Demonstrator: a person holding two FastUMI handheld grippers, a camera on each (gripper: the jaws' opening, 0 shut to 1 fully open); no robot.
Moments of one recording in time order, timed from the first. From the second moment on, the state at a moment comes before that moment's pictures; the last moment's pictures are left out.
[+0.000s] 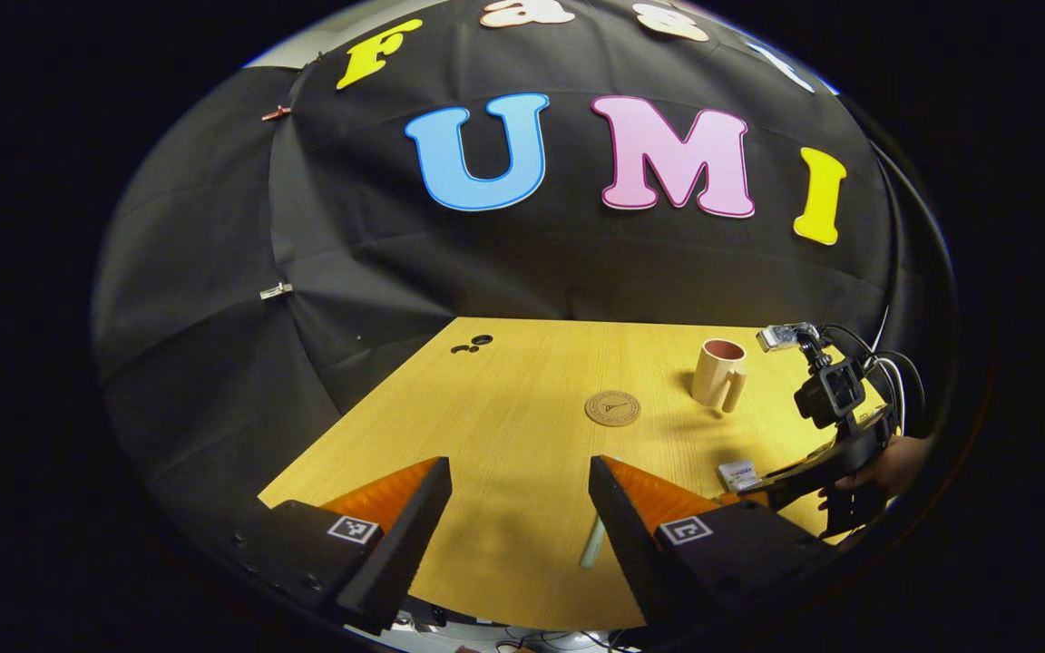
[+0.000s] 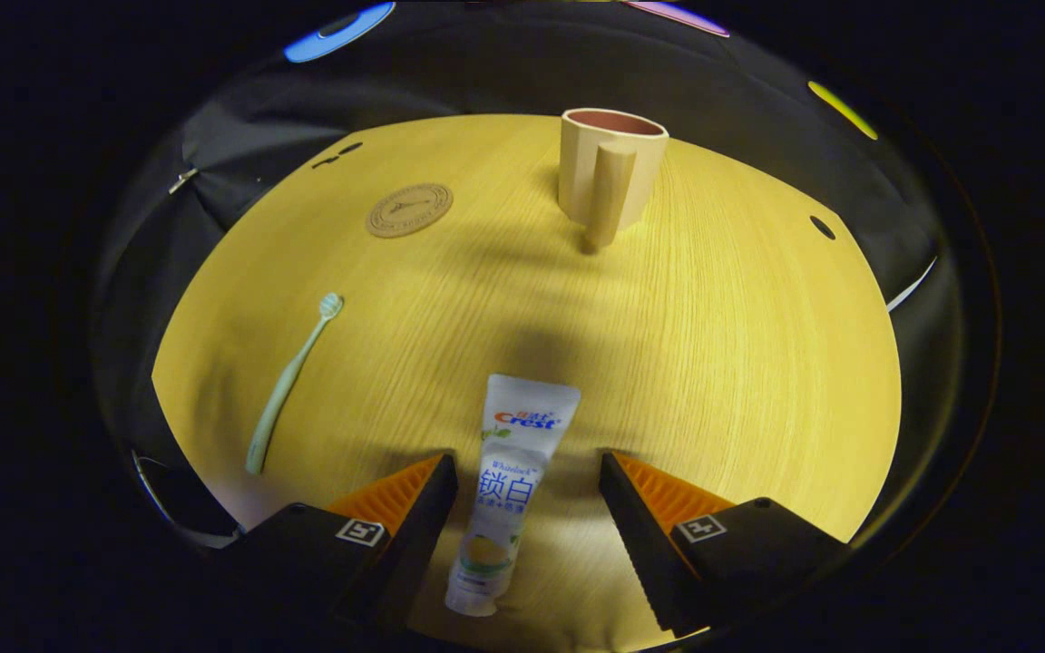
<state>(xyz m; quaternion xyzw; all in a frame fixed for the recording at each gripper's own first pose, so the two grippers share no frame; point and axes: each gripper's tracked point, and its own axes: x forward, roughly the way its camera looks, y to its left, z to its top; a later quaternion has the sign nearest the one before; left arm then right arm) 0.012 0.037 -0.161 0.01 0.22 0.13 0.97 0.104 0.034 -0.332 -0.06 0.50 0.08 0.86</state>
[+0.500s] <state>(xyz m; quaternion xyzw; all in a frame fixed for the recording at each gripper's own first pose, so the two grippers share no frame) 0.008 0.034 -0.168 0.01 0.22 0.10 0.97 0.094 0.043 -0.338 -0.07 0.53 0.06 0.84</state>
